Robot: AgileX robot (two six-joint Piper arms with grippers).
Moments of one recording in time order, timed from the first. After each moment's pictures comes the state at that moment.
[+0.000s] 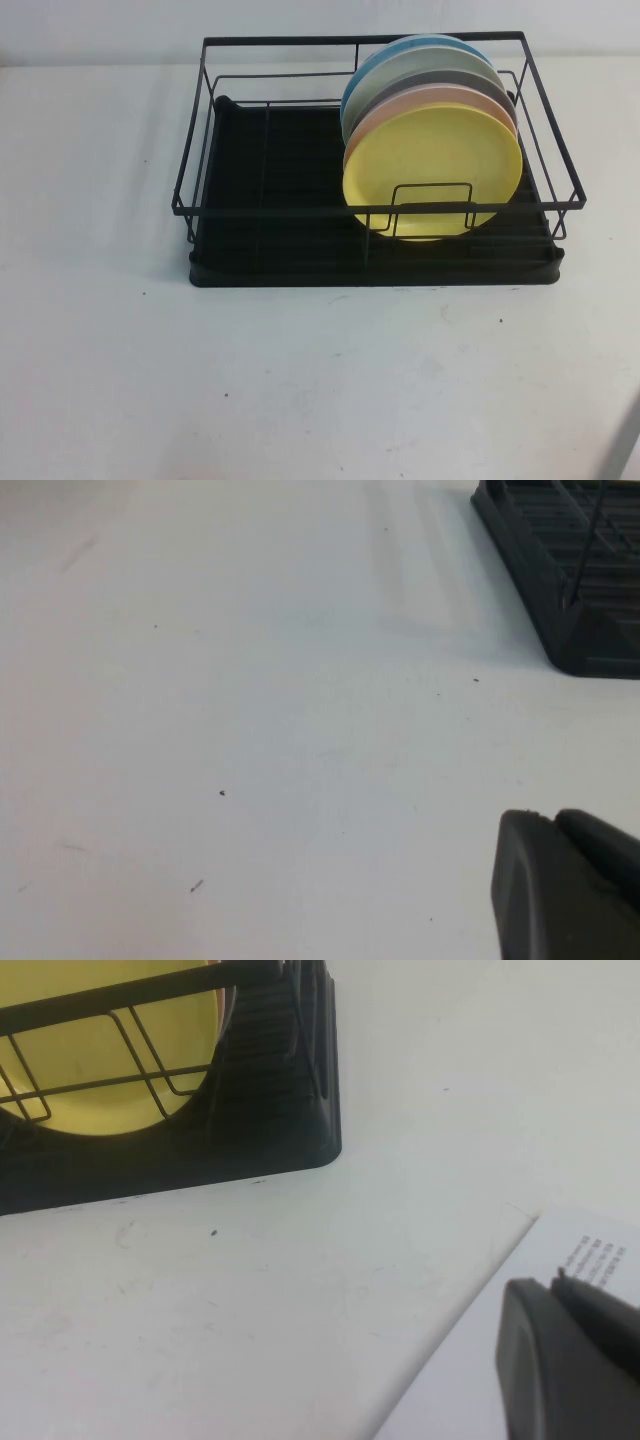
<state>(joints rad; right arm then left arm) 0.02 -0.01 0.03 0.23 0.36 -0.01 -0.05 -0.01 0.02 -0.02 0.35 0.07</state>
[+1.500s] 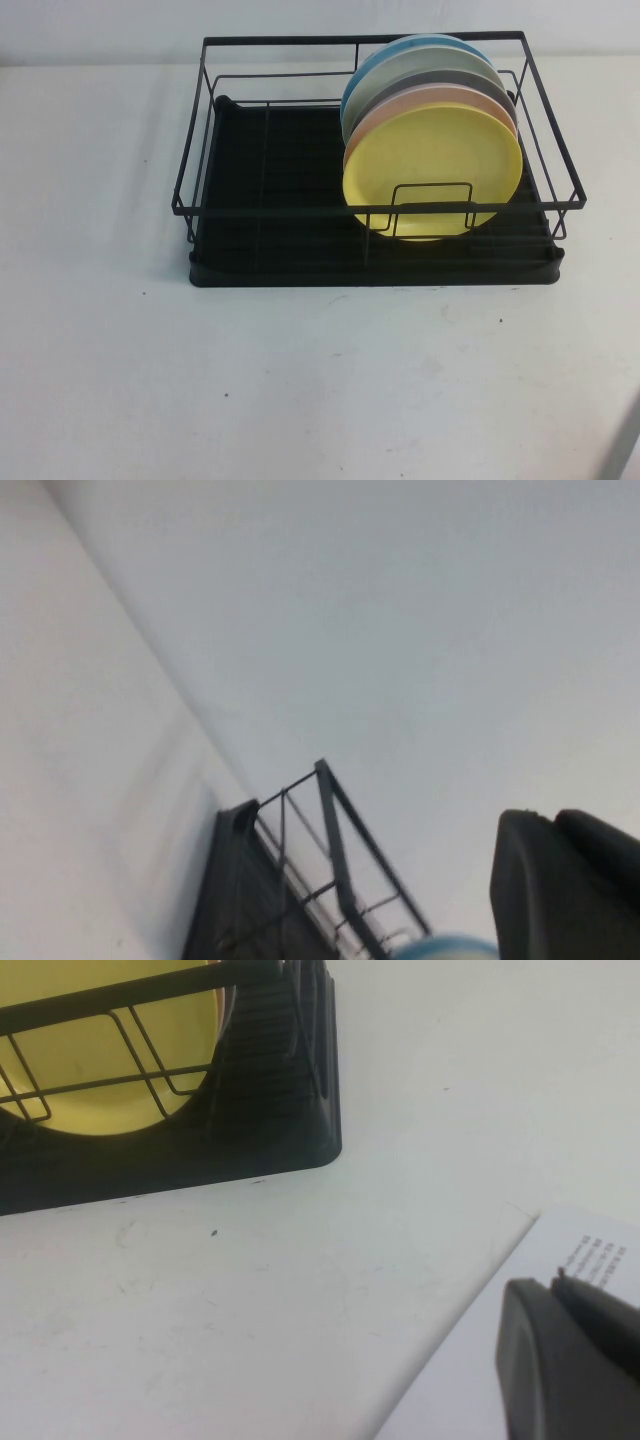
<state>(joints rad) 0.02 -0.01 0.03 0.23 0.36 -0.01 -0.05 -0.01 0.02 -0.56 -0.10 -0.43</state>
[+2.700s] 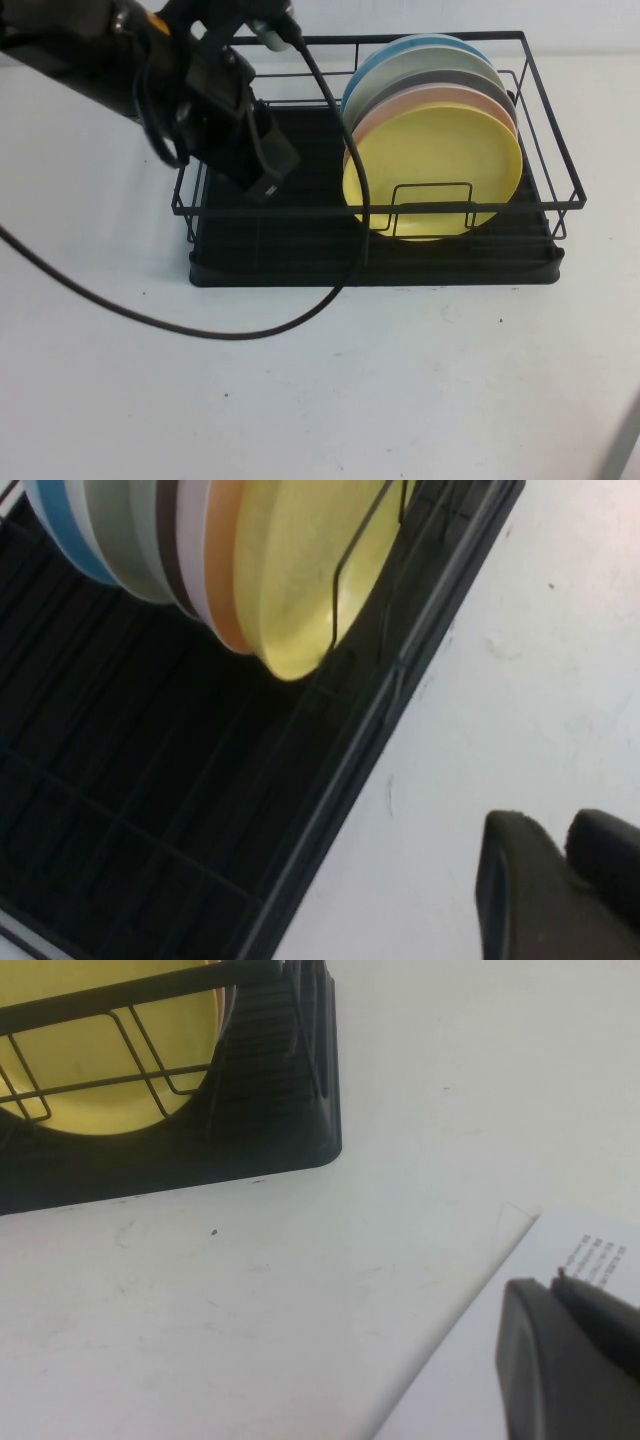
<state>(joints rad) 0.02 -0.01 0.03 0.23 0.36 -0.01 -0.47 1.56 -1.58 -0.35 1.06 0.83</state>
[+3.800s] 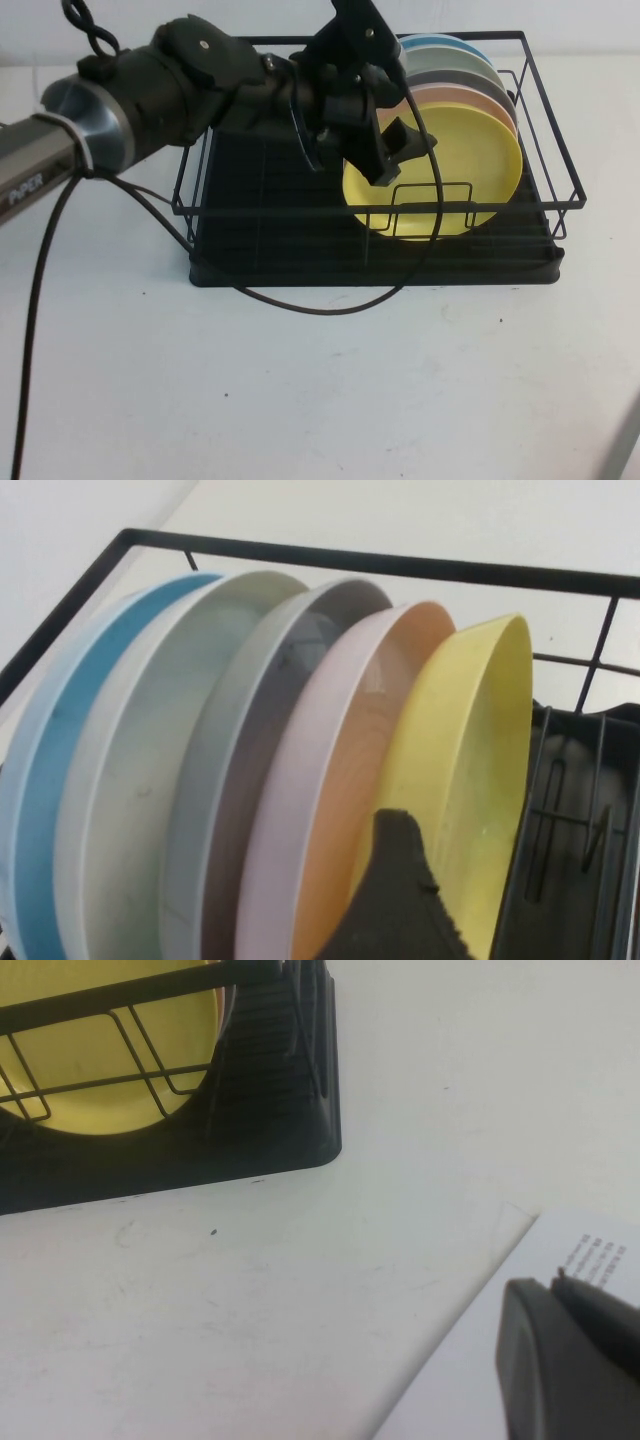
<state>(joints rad) 0.02 -0.01 0.03 0.23 0.36 -0.01 -0.52 1.91 -1.62 -0.99 0.58 1.58</state>
